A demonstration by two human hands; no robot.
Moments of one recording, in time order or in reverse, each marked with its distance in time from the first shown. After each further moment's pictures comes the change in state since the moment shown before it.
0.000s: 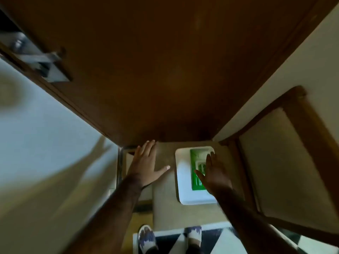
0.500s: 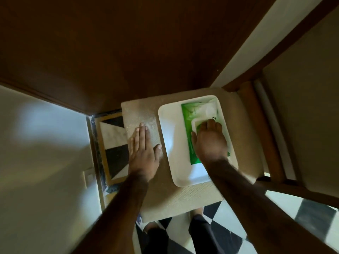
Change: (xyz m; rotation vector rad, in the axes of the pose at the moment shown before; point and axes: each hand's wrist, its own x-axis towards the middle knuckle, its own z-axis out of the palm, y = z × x) left_hand 0.064 -0.002 0.259 -0.078 -0.032 -0.126; right_hand 0.084 0.027 0.157 -0.248 0.062 0.177
